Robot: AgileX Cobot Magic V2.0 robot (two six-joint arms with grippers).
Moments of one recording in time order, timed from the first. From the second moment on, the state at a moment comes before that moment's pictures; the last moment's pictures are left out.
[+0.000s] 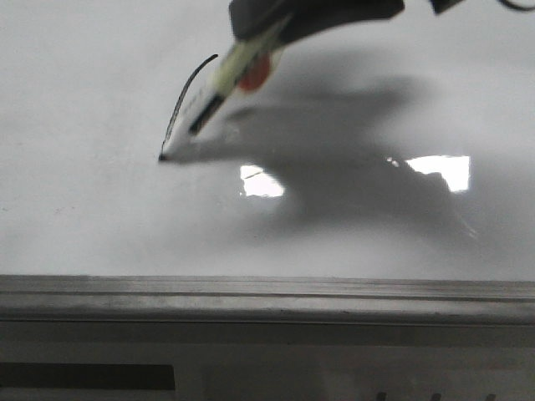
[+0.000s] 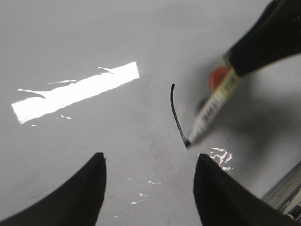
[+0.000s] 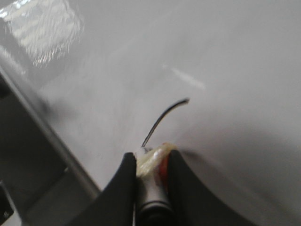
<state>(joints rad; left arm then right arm) -0.65 0.53 -0.30 0.04 -0.02 0.03 0.62 1.26 -0.90 0.78 0.40 -0.59</state>
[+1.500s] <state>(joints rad) -0.87 0.96 -0.30 0.15 -0.36 0.03 0.76 1.20 -0.92 0.72 0.48 -0.62</state>
